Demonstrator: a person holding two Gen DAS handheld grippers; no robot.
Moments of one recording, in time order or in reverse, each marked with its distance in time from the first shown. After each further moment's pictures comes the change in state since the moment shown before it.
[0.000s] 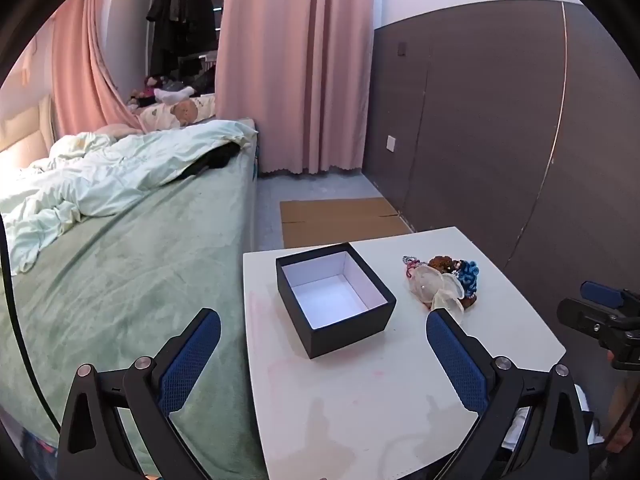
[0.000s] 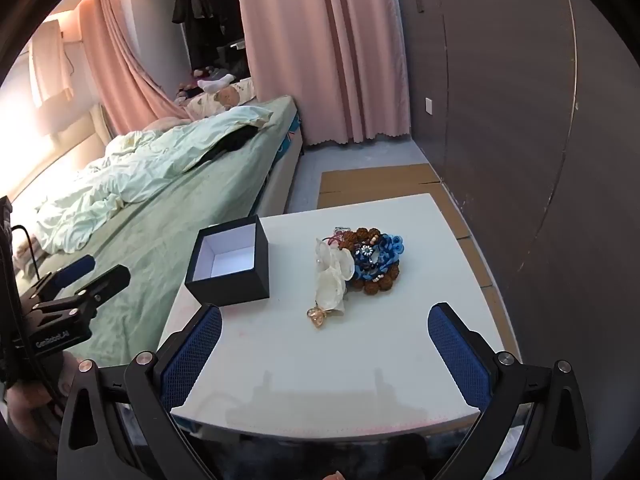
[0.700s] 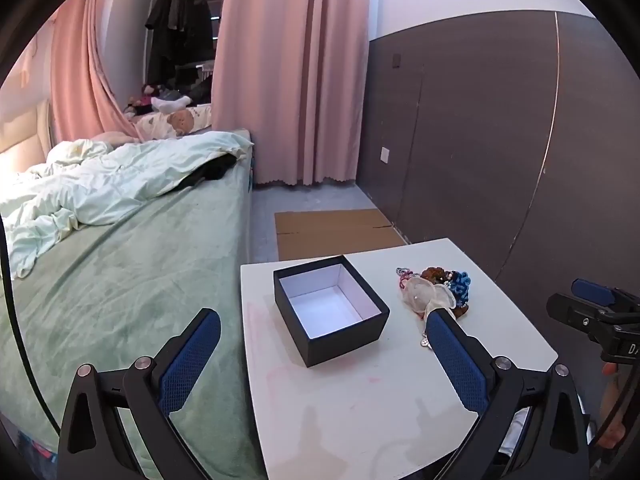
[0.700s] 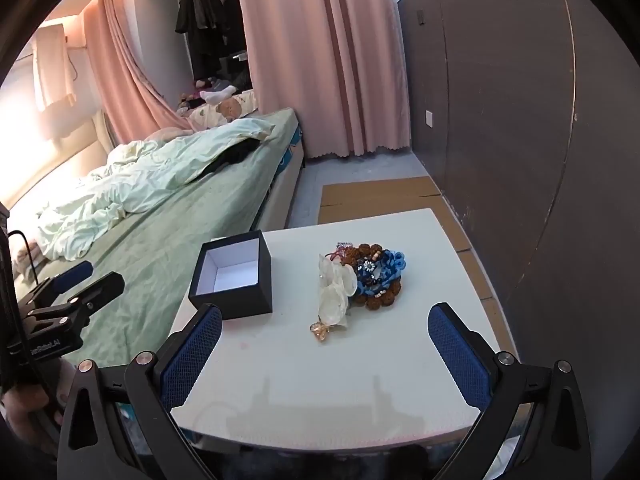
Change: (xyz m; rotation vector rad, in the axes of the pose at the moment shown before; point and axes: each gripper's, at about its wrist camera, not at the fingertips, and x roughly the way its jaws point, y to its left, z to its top) left arm -0.008 -0.001 0.006 -0.024 -0.043 -0.042; right arm -0.005 0.003 0.006 -0.007 -0.044 -0.002
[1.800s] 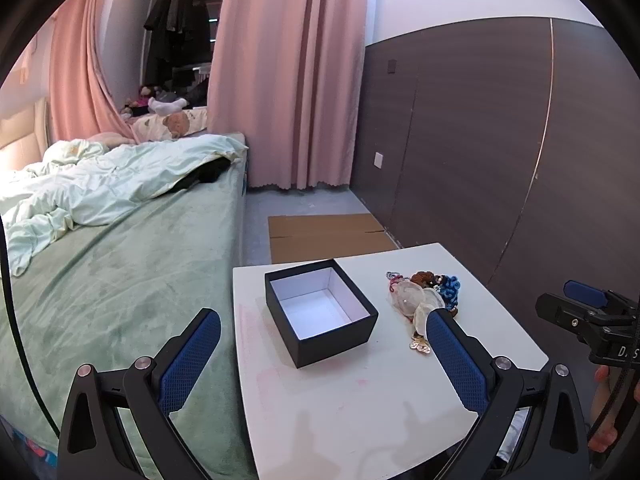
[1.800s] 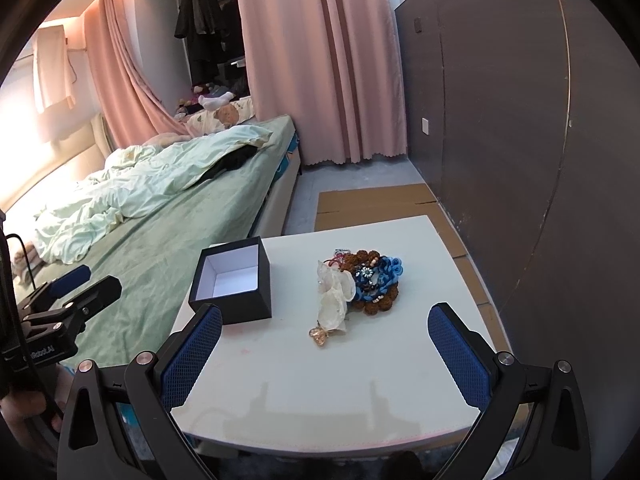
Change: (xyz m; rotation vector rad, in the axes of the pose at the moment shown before) left arm -0.004 -0.003 0.000 -0.008 -0.017 -0.027; right arm -0.004 0.005 -0.002 -0.005 -0.028 -0.013
